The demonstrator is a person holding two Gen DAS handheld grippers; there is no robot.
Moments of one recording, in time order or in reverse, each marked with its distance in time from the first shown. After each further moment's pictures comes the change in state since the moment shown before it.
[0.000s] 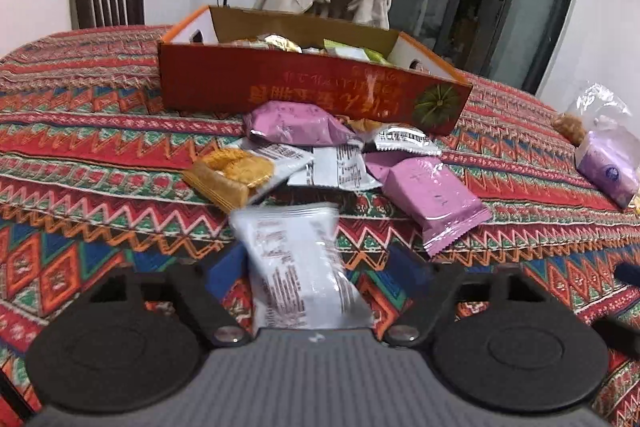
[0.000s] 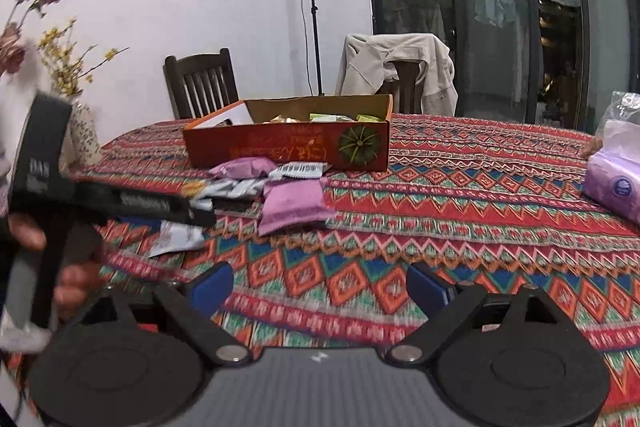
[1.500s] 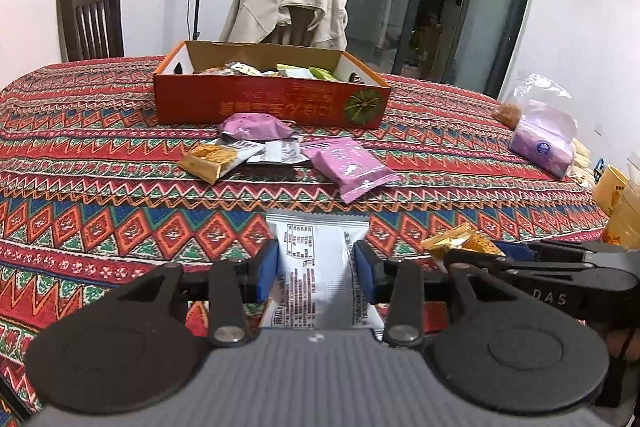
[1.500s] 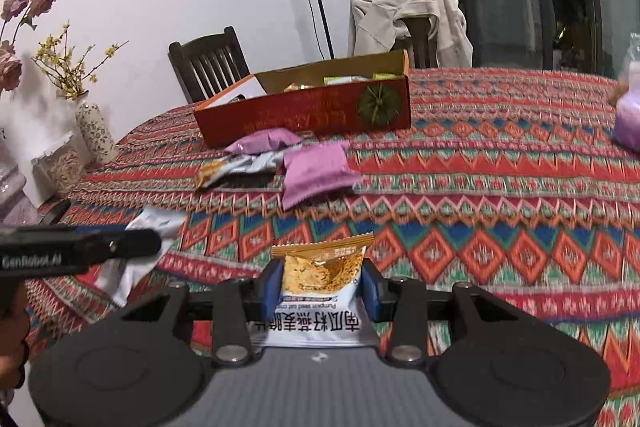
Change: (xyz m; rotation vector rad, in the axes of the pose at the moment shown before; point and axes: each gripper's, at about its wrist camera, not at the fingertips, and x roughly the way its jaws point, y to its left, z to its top) left arm -0.107 -0.030 -0.038 0.069 -0.050 -0.070; right arm 0.012 0.002 -0.008 0.101 0.107 0.093
